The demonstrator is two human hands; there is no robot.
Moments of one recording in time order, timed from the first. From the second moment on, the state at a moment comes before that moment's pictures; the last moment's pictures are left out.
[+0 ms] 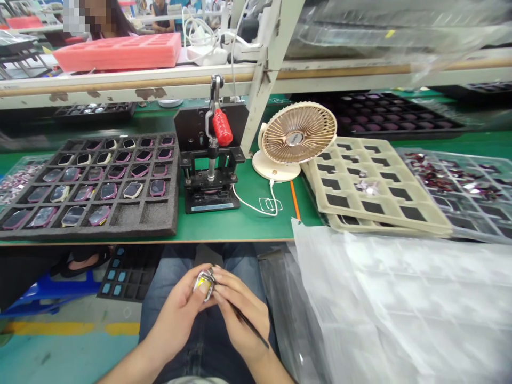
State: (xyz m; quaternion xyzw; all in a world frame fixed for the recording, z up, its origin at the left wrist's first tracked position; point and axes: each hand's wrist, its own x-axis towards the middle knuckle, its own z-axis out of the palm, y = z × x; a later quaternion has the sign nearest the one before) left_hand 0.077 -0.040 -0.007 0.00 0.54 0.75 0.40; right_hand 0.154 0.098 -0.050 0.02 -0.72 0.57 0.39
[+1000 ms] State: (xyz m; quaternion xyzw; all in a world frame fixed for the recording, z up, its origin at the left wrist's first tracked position) left_hand 0.078 -0.047 -0.009 0.00 0.55 0.74 0.39; right_hand 0.153 0.094 -0.054 0.02 -0.72 0.60 0.36
